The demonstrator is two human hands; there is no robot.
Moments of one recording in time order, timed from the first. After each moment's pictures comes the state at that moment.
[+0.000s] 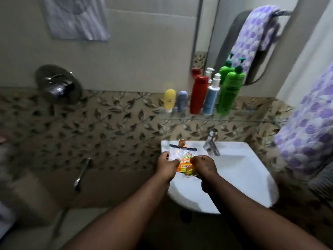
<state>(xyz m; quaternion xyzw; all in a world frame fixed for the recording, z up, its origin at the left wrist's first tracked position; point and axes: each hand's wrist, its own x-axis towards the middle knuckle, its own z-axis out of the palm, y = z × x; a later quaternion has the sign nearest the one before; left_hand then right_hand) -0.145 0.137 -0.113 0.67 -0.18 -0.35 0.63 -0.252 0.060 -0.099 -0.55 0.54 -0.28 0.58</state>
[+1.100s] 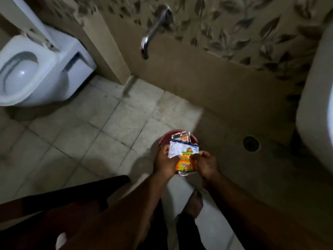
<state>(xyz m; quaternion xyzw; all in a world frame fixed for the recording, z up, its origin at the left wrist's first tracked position) -0.103 0.358 -0.519 0.77 0.18 -0.29 0.54 -0.148 0.235 -0.521 -0.56 0.55 0.10 0.61</state>
